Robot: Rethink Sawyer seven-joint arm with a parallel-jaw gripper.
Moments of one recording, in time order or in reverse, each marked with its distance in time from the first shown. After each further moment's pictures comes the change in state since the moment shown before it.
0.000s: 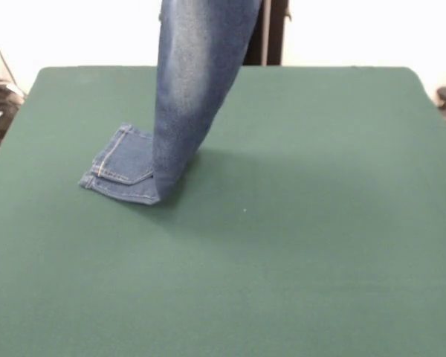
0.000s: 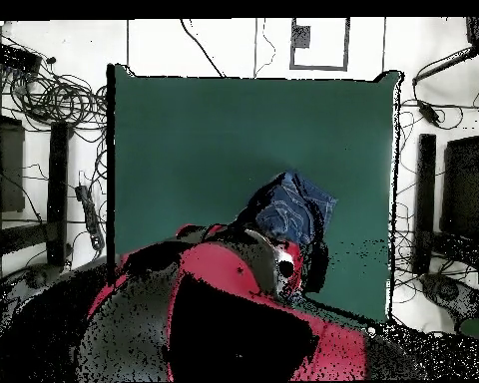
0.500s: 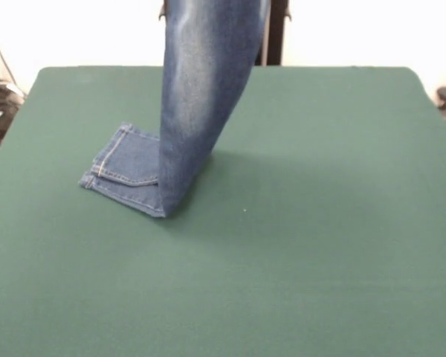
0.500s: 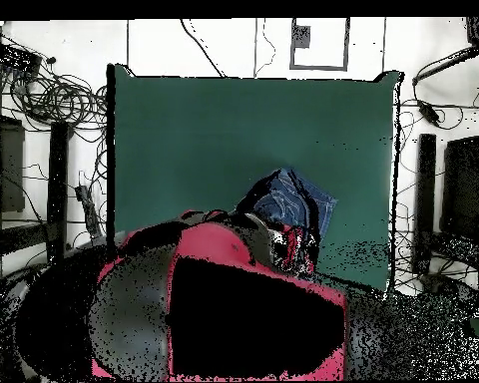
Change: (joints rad) arm 0.001 0.050 0.000 0.000 0.003 -0.048 0.000
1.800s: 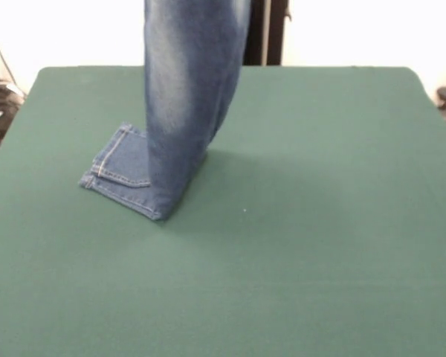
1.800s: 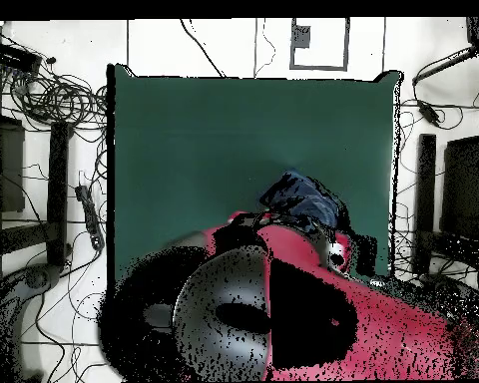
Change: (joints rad) arm -0.083 -0.015 -0.028 0.000 0.007 -0.001 0.000
